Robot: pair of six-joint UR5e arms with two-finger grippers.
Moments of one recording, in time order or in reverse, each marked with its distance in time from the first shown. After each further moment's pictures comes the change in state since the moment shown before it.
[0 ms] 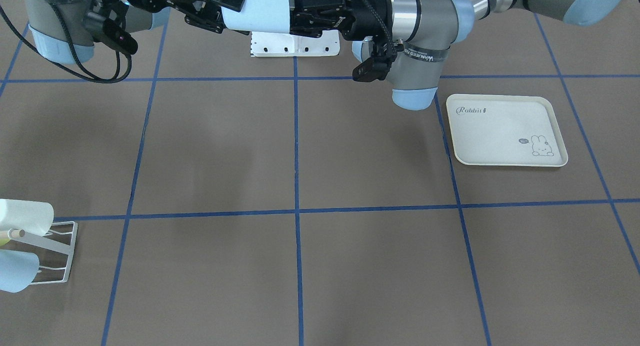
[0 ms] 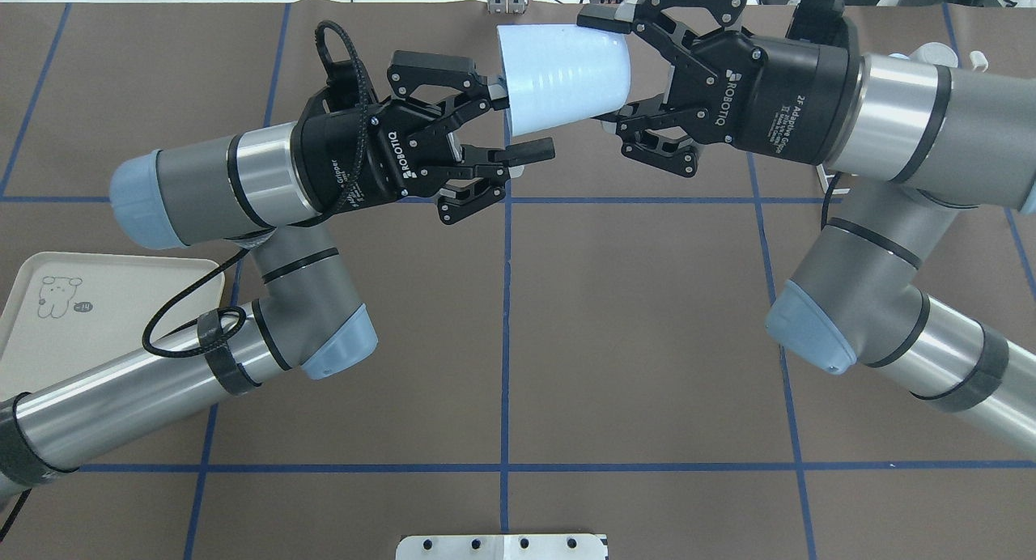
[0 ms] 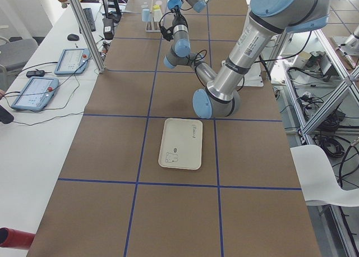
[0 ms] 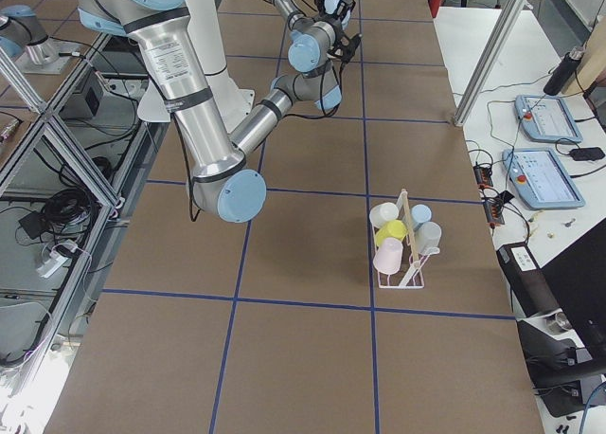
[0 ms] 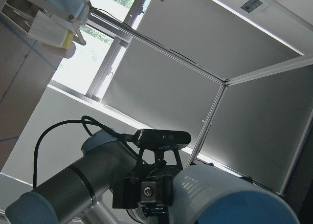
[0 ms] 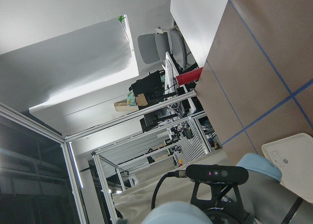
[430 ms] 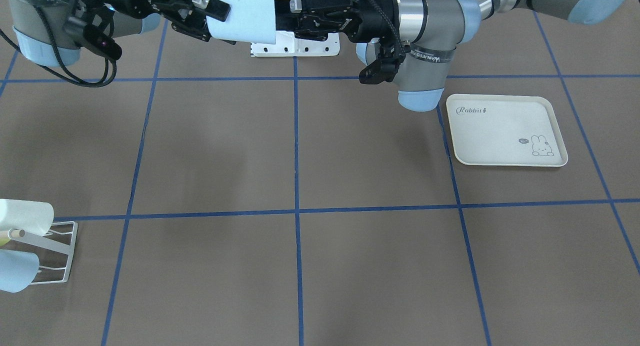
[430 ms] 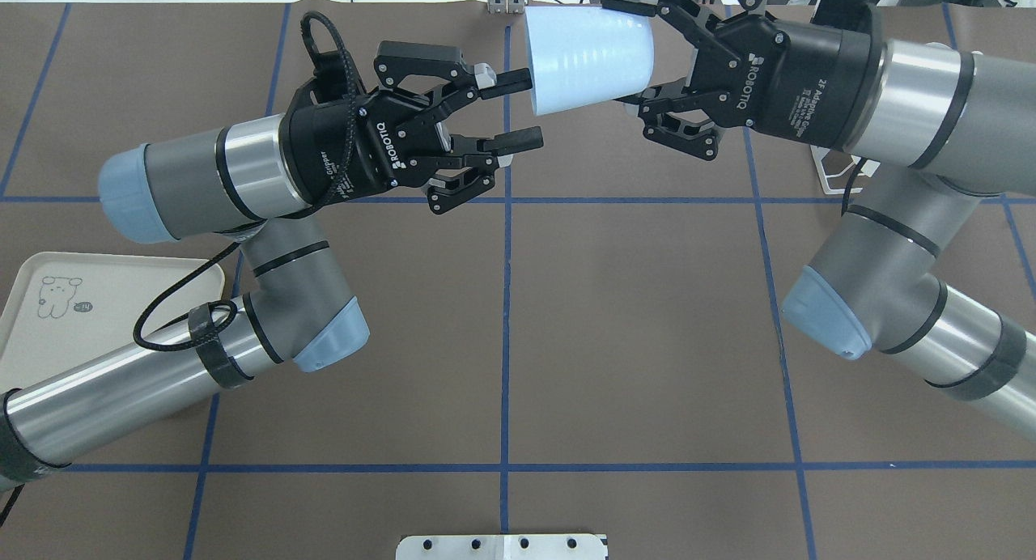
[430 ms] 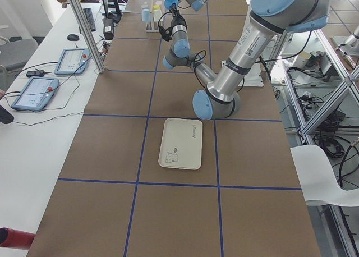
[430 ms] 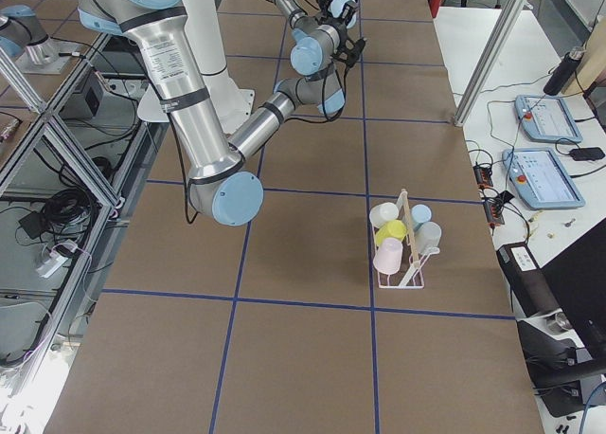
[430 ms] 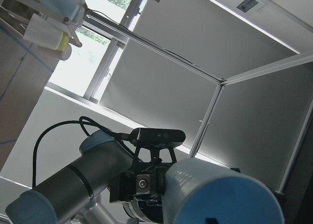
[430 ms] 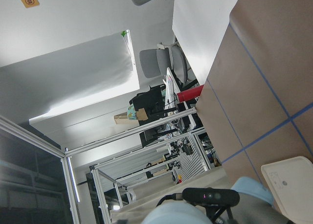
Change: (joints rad) left arm -0.020 0.012 0.004 0.011 0.005 0.028; right arm 0.061 -0.032 -0.022 -0.004 0.001 -0.014
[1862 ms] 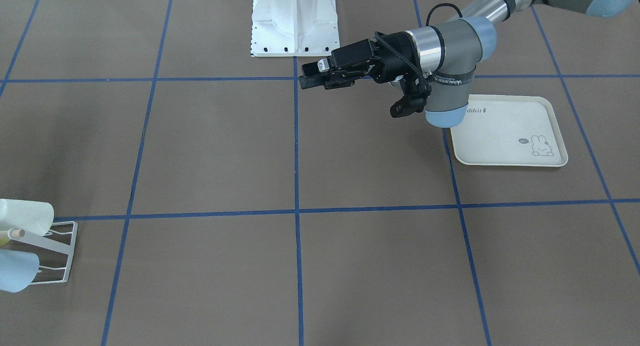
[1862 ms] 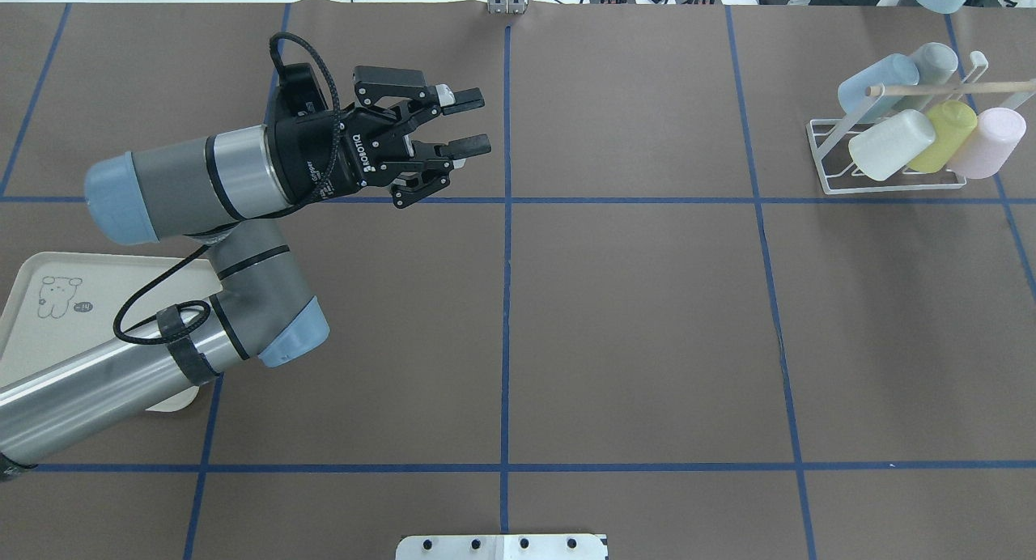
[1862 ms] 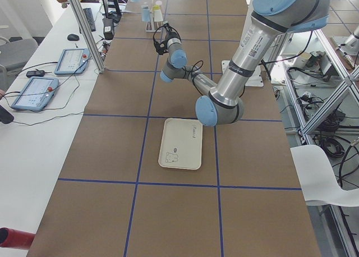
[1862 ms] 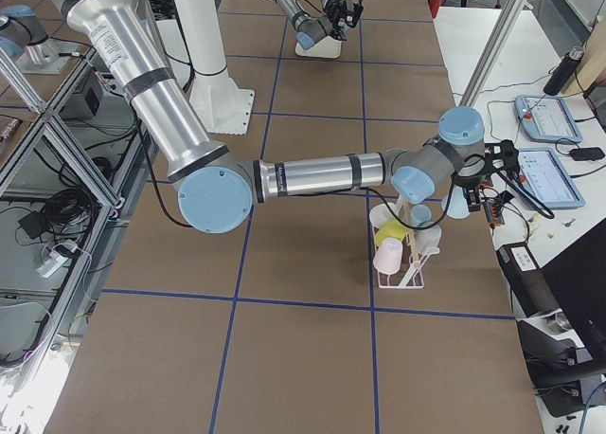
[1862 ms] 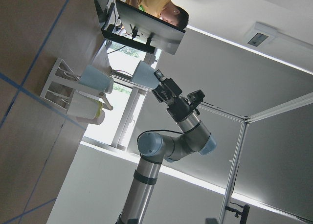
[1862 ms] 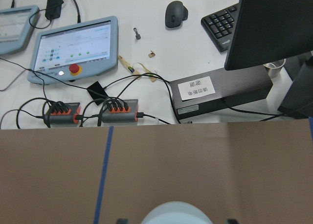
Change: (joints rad) left arm -0.018 0.077 0.064 0.033 0.009 0.114; right arm 0.619 0.139 -0.694 -0.861 0.426 -1.859
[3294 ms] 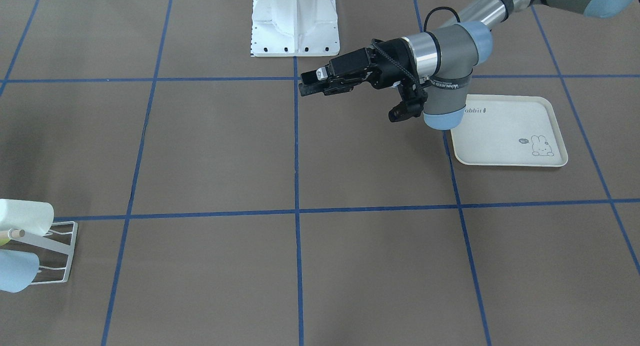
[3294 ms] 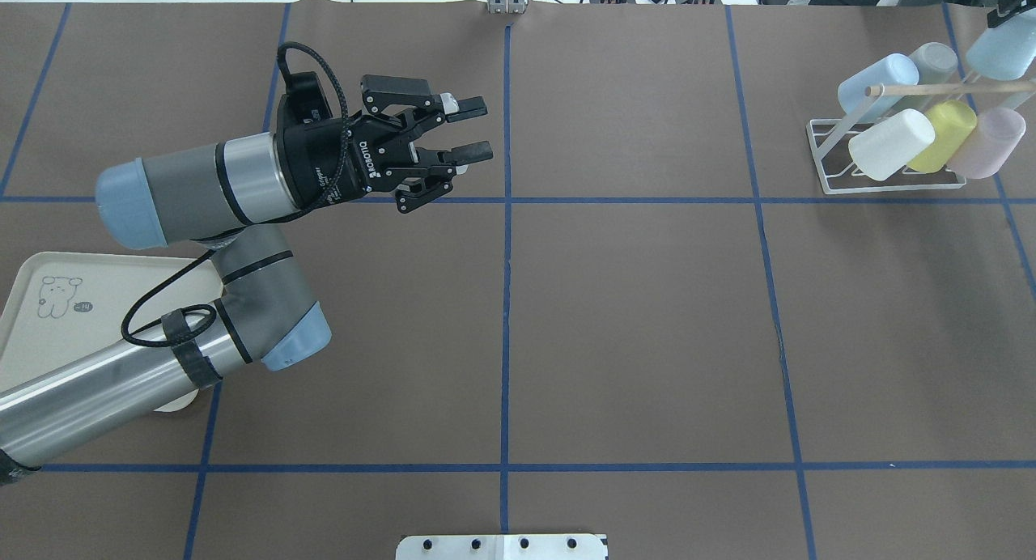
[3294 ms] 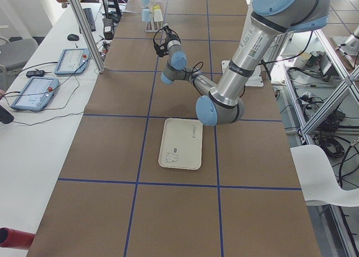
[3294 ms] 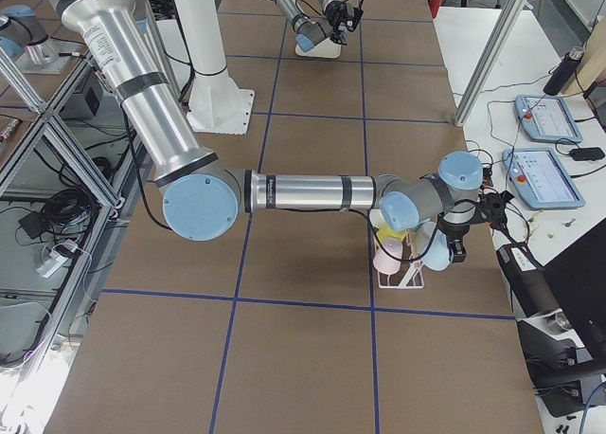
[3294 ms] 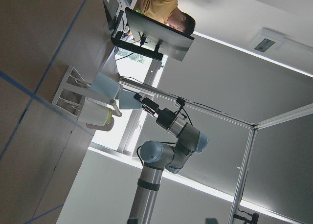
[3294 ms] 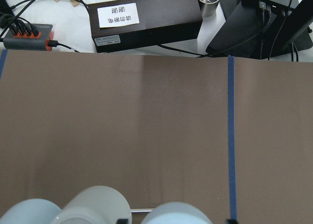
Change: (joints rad) left arm 0.008 -0.002 0.018 0.002 0.007 0.002; right arm 0.002 -0.065 -0.055 -0.119 -0.026 -0.161
